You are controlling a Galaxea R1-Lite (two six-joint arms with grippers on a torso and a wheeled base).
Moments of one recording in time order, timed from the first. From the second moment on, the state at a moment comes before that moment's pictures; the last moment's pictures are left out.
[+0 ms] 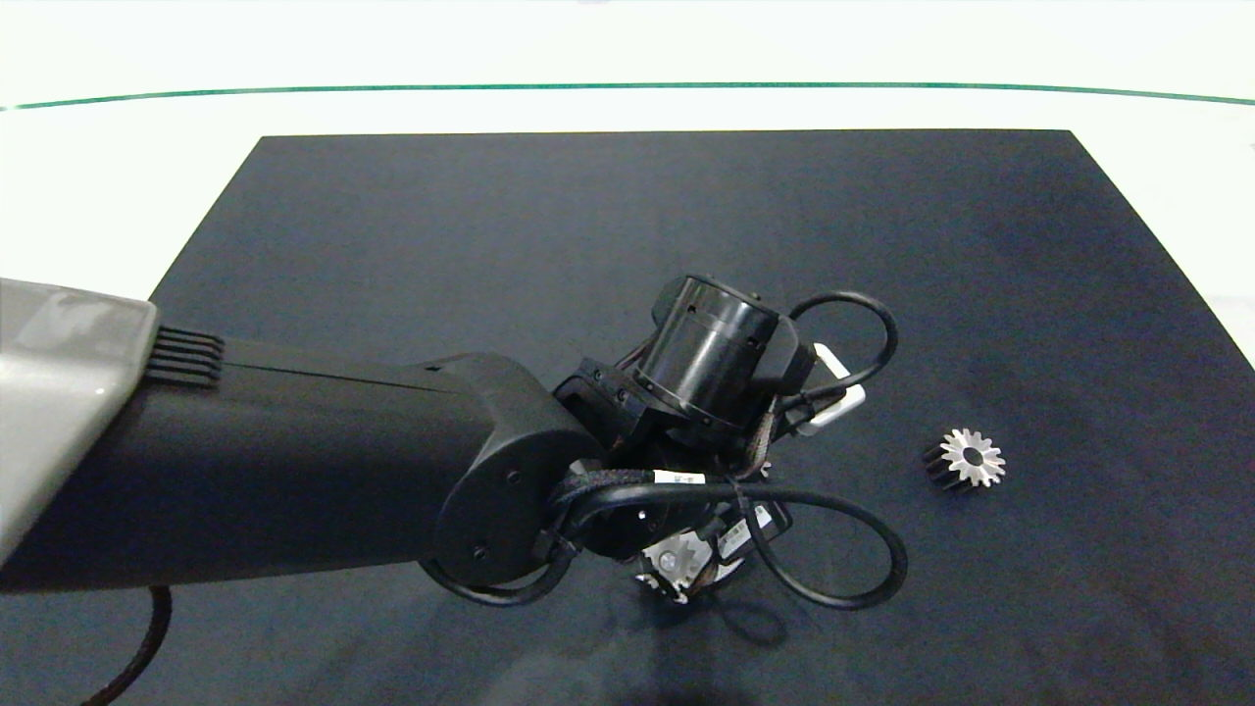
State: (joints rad) left arm -0.96 1.95 -1.44 0.09 0.26 0.41; right arm 0.23 0.76 -1.20 0.70 -0.01 -0.07
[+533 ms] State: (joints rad) left arm -0.96 1.97 -1.44 0.08 0.26 0.41; right arm 0.23 0.75 -1.19 0.70 -0.01 -0.07
